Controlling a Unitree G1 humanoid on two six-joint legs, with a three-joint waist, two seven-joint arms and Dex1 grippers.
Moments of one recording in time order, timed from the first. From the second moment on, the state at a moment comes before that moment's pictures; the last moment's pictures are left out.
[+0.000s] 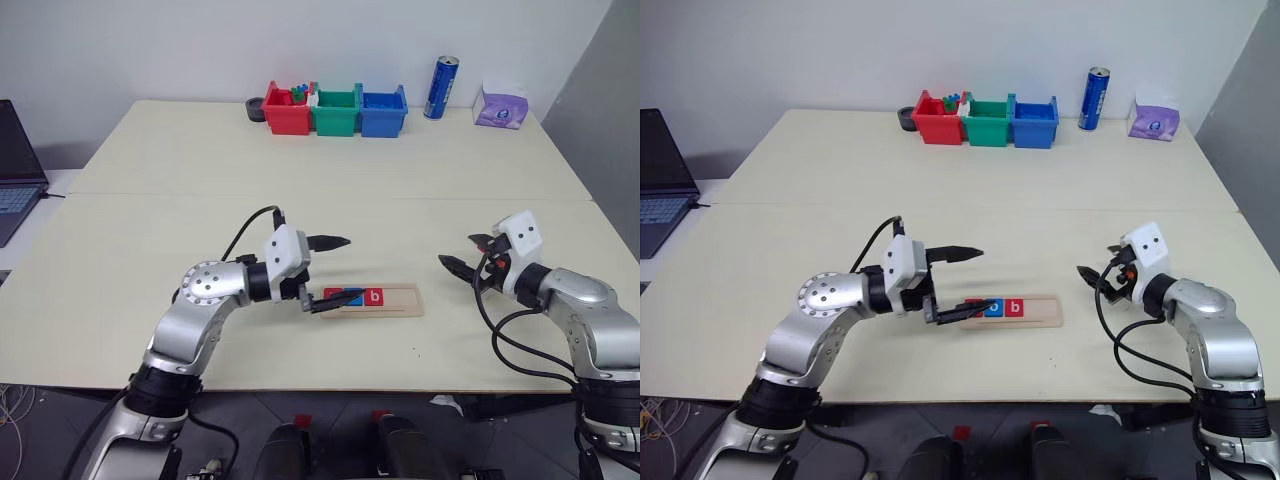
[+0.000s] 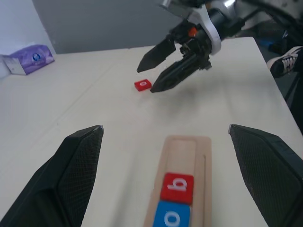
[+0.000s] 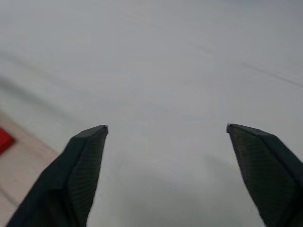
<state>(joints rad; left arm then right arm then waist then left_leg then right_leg) -0.43 0.47 -0.16 -0.16 -0.32 0.22 -0.99 -0.31 -0.55 -0.18 -0.15 0.22 0.63 0.63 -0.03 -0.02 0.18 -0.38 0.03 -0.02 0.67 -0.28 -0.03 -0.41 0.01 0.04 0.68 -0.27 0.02</state>
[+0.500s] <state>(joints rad) -0.52 0.32 -0.24 -0.06 -0.23 0.22 -0.90 -0.42 -0.55 -0.21 0.29 0.18 0.42 0.54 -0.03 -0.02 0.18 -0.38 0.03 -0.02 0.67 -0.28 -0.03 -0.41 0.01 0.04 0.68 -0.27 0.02</state>
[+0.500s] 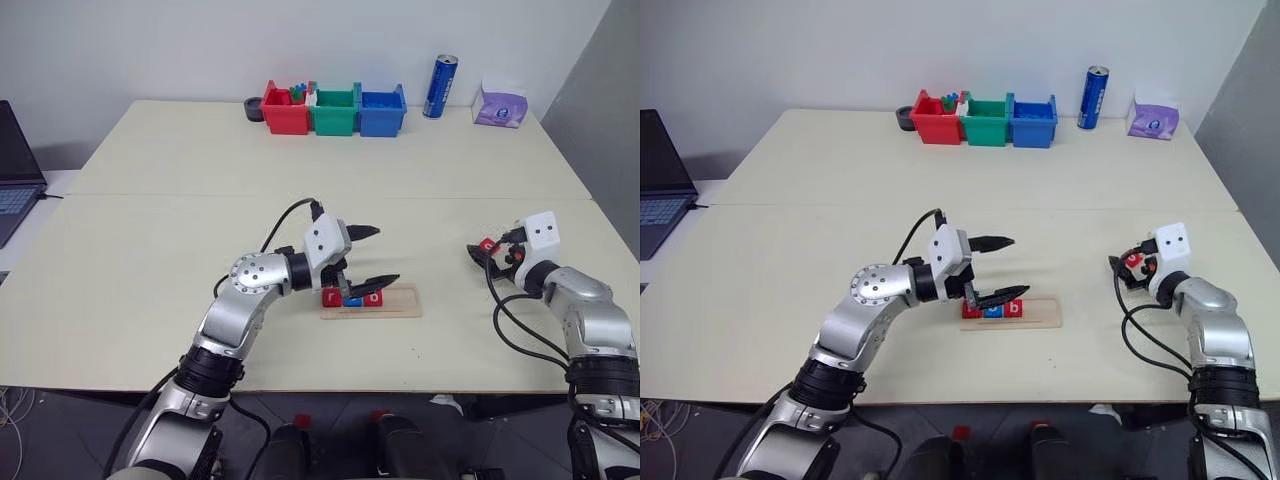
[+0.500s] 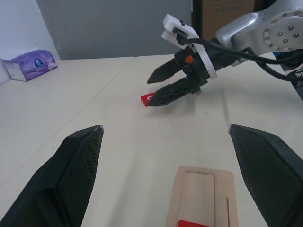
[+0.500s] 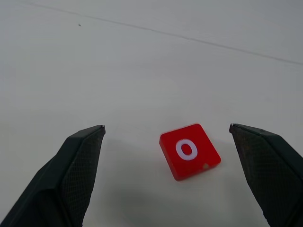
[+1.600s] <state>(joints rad) -0.51 0.33 -0.24 -0.08 -0.24 0.26 -0.91 -0.50 -0.58 -0.22 0.48 0.23 0.43 0.57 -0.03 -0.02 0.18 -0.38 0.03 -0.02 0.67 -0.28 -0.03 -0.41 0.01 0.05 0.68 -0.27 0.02</state>
